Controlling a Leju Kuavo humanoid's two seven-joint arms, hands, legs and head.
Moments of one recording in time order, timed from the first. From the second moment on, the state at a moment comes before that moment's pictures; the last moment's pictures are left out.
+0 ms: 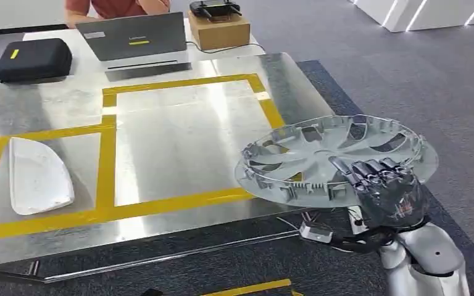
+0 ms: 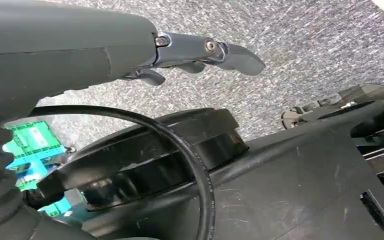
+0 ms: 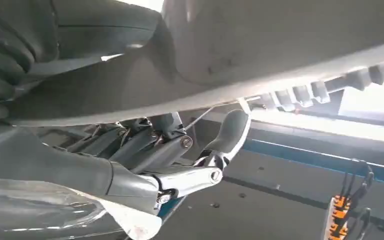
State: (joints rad) left arm -0.12 -0.20 0.58 -0.21 -1.03 -0.03 0.26; right arm 0.02 0.10 -0.22 -1.88 1.57 -0.69 -0.69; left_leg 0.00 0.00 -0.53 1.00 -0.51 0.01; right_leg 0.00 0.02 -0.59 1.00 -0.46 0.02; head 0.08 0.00
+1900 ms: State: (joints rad) left arm -0.14 -0.19 0.57 -0.21 -1.09 -0.03 0.27; right arm -0.08 0.00 -0.01 -1.72 1.57 -0.69 -0.67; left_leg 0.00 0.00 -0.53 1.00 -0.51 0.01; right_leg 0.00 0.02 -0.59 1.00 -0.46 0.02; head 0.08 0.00
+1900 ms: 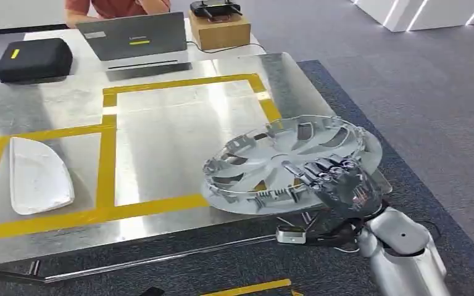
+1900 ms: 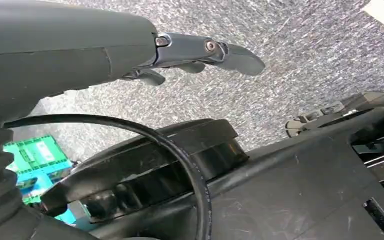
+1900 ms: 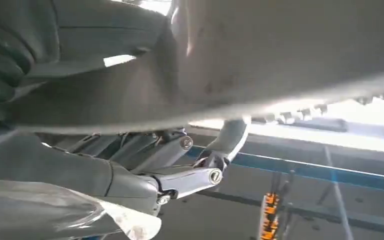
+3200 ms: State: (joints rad) left arm -0.14 -0.19 0.57 -0.21 -1.10 -0.03 0.26; right arm -0.66 -0.24 1.18 -1.03 1.57 -0.69 0.70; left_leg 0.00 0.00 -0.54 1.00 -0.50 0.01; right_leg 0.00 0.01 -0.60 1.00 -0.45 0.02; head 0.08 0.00
